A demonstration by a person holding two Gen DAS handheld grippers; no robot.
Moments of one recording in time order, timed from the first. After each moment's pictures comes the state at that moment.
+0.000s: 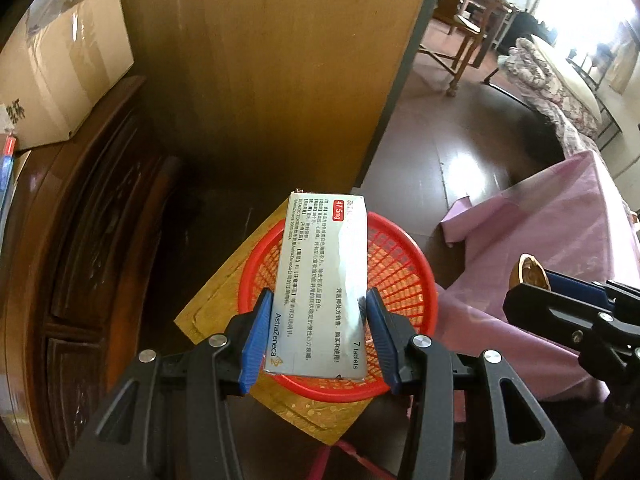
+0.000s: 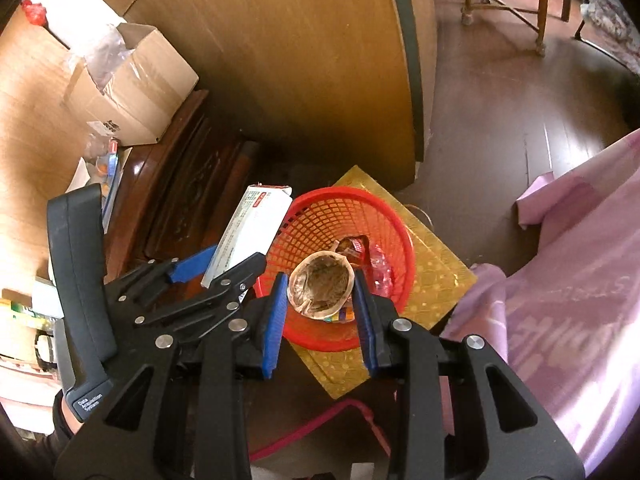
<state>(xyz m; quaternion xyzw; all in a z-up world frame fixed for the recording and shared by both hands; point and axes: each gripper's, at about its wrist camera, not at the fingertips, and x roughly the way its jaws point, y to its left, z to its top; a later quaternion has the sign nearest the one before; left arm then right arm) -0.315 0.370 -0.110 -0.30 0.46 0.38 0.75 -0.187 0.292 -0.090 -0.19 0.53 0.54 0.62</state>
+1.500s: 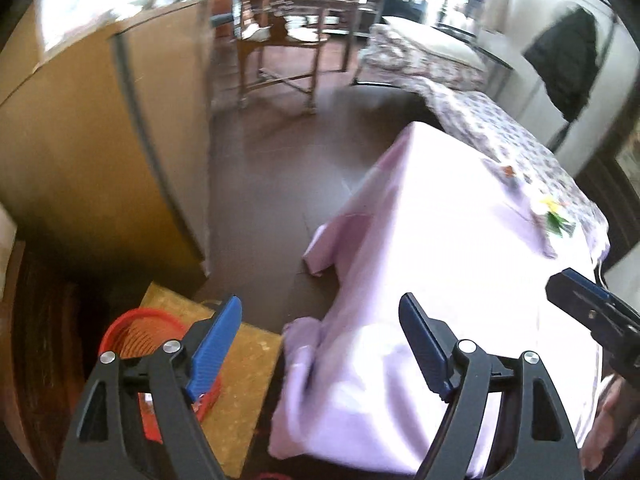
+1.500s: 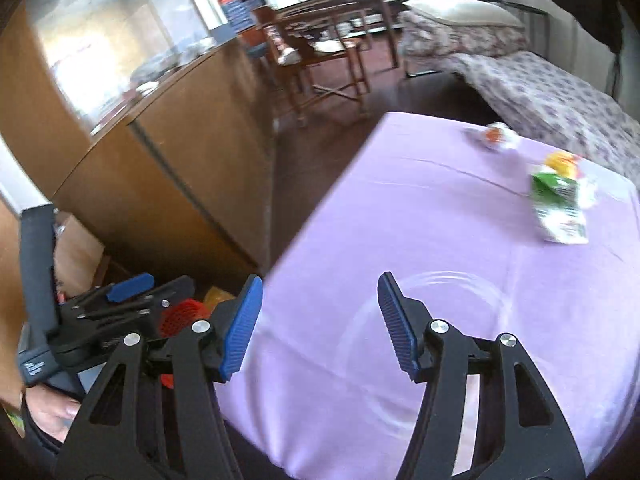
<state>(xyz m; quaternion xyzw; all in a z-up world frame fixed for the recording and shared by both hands) -0.096 0.200 -0.015 -0.18 0.44 0.23 0.85 -0.012 0.017 -0.011 -0.01 0.43 0.38 0.82</state>
